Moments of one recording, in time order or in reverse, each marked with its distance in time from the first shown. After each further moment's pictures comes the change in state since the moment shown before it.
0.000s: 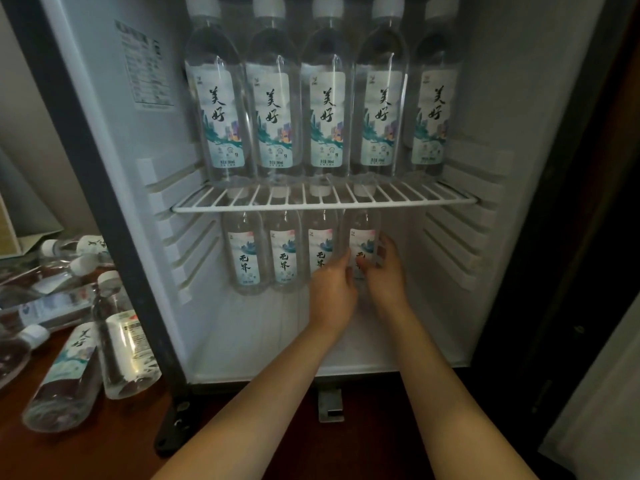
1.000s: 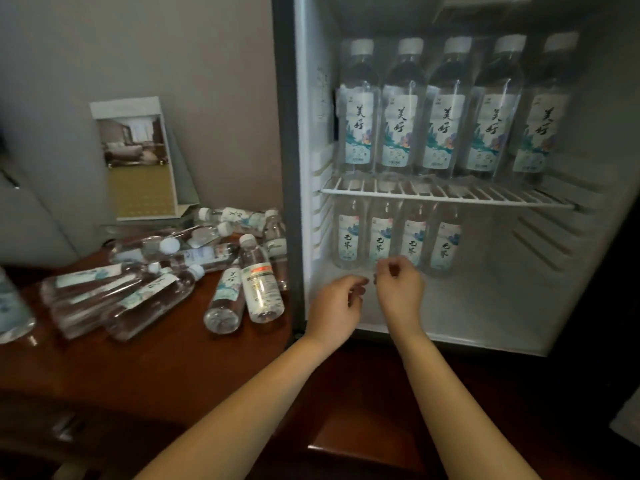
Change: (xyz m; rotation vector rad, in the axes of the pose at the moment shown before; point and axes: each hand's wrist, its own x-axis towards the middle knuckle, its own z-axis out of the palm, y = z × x) left_hand -0.085 -0.026 -0.143 0.015 -0.111 -0.223; right_hand -0.128 -0.048 0.070 -0.107 -0.091 -0.068
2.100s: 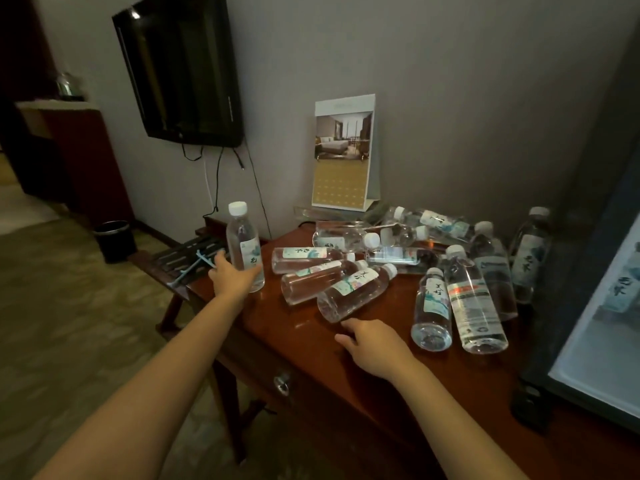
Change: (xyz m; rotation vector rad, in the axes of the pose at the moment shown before) left_hand -0.087 -0.215 -0.372 0.019 0.839 -0.907; right_hand -0.141 -0.041 0.255 -0.674 -1.134 -0.552
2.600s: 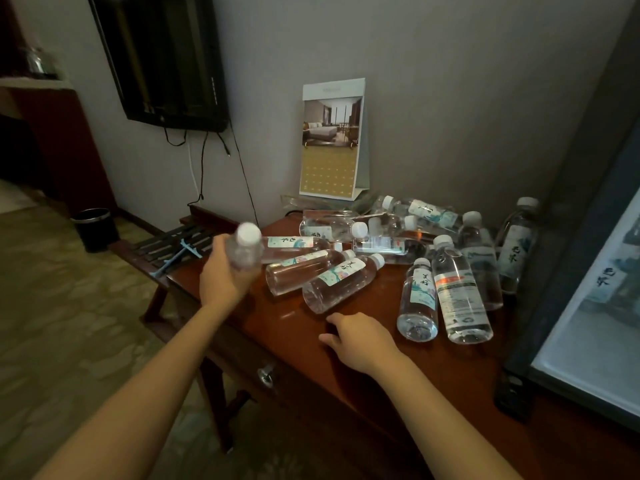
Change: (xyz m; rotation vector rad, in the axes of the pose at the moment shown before) left_hand -0.028 -0.007 0.005 0.200 0.027 0.419; right_hand -0.003 -0.003 0.001 -0.140 -0.032 -0.022
